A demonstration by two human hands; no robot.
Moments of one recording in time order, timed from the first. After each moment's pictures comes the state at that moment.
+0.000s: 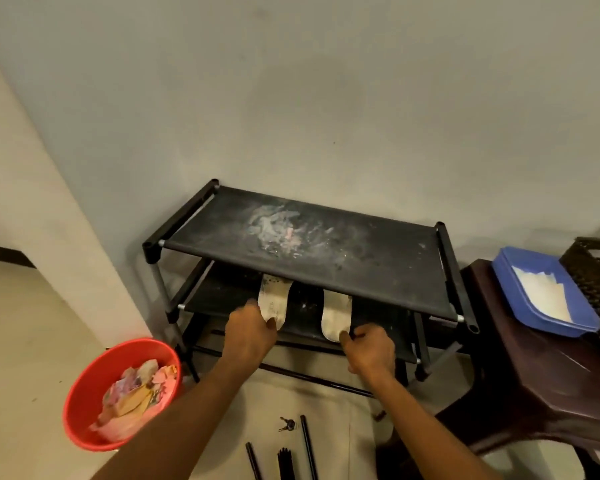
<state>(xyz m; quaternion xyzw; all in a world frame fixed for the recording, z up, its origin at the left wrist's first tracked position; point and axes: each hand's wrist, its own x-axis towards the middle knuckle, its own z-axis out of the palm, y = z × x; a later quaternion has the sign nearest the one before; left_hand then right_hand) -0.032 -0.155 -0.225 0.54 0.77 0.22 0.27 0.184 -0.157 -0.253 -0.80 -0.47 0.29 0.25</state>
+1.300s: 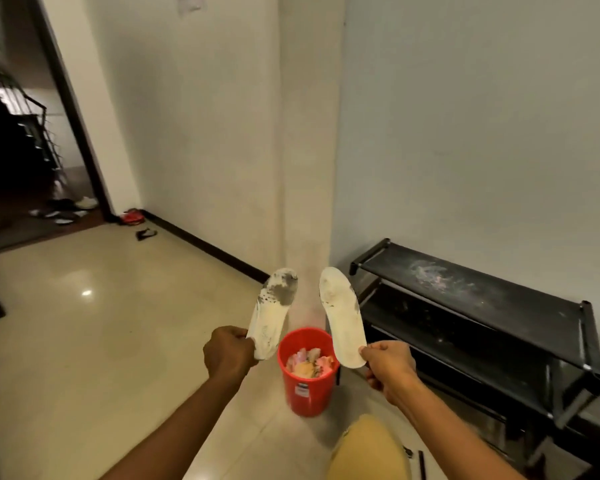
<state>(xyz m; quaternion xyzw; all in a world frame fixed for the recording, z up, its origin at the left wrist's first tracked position) -0.220 -0.533 -0.074 0.15 0.83 0.51 0.19 0.003 -0.396 -0.088 -0.63 -0.53 0.50 0.27</state>
